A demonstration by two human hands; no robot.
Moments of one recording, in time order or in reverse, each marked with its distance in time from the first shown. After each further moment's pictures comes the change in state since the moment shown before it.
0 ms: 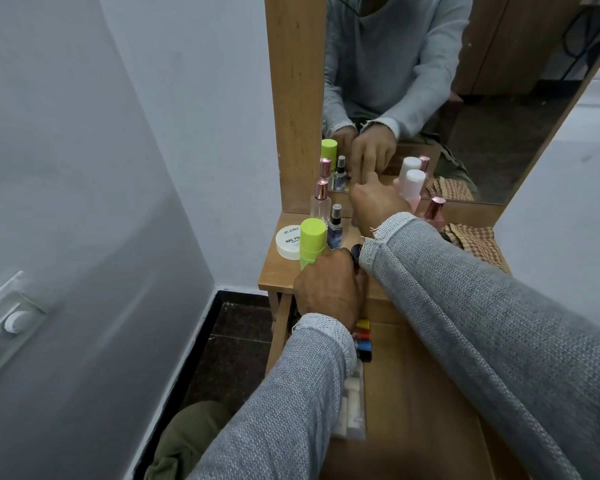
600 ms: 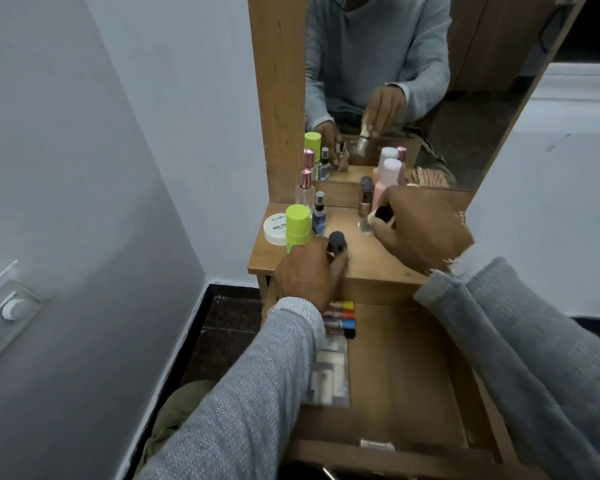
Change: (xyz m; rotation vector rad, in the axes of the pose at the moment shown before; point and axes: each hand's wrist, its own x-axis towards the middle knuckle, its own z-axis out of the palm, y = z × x) left_hand -0.003 -0.021 0.016 -0.154 0.073 0.049; right_hand -0.102 0.034 -0.034 0.109 0.168 -0.074
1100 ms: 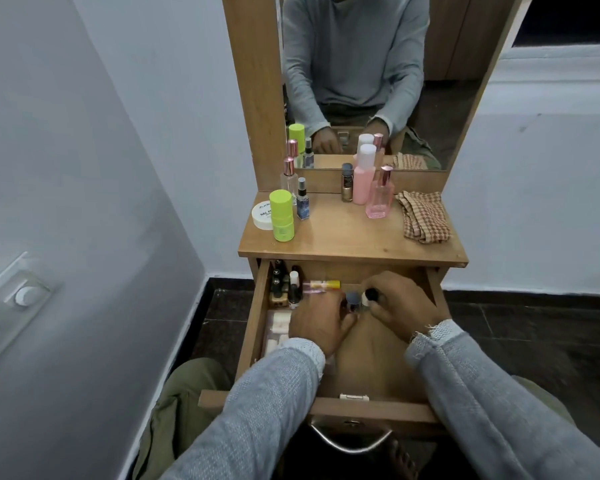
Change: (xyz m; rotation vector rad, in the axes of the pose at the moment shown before) left_hand -0.081 -0.007 0.055 0.055 -0.288 0.151; right_hand -0.108 0.043 0.090 0.223 -0.270 0.022
